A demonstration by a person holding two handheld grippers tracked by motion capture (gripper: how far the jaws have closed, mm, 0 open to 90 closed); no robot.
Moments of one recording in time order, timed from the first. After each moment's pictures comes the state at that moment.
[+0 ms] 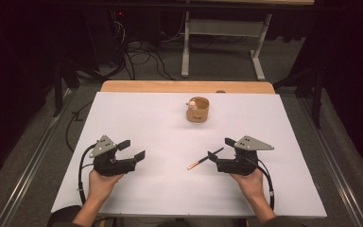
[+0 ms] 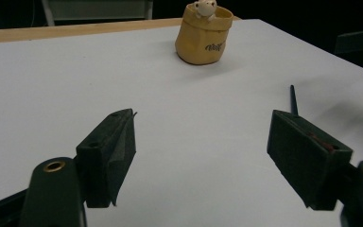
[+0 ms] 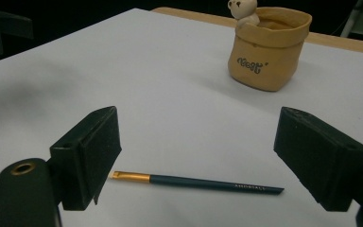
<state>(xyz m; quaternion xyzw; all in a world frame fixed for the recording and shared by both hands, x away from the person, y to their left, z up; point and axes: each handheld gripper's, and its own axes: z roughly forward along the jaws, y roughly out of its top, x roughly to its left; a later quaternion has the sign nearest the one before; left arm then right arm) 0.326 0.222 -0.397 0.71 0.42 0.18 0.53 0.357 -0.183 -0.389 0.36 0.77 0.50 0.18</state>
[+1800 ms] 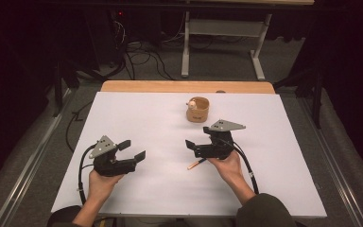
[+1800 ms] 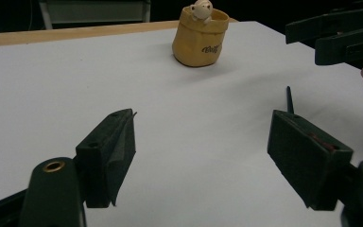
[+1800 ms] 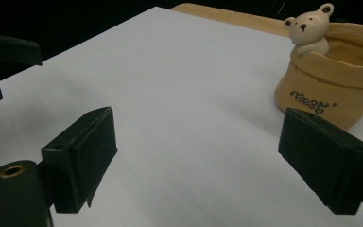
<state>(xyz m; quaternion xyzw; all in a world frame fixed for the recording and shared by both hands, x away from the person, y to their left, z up) 0.324 0.222 -0.396 0.72 0.41 0.19 0.53 0.398 -0.122 -0.374 0.35 0.79 0.49 0.14</state>
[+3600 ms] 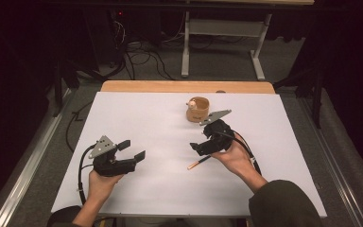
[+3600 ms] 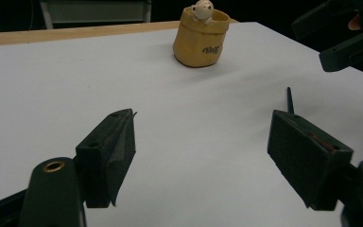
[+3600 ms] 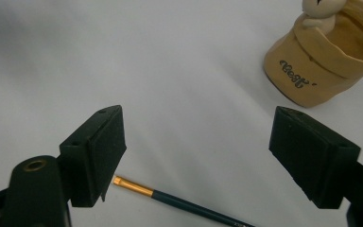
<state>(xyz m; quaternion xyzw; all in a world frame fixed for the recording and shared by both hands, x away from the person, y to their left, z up) 0.324 0.222 -0.396 0.72 0.42 0.19 0.53 0.408 -0.112 -0.338 0.28 0.89 0.31 0.15</state>
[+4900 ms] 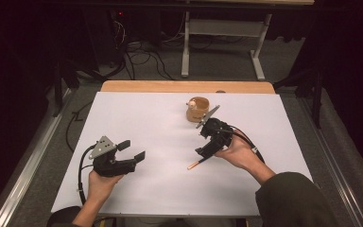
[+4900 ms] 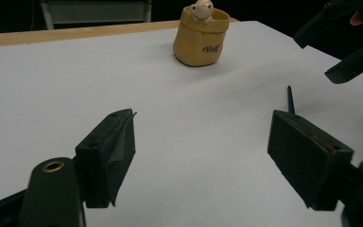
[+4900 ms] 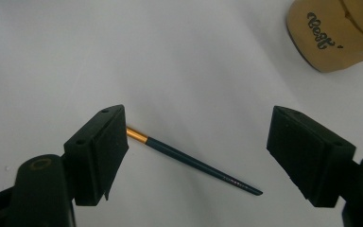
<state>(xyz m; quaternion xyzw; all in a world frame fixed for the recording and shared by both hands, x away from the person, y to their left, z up) 0.323 0.222 -0.396 0.72 0.41 0.19 0.53 0.417 -0.106 -0.333 0.24 0.94 0.19 0.11</state>
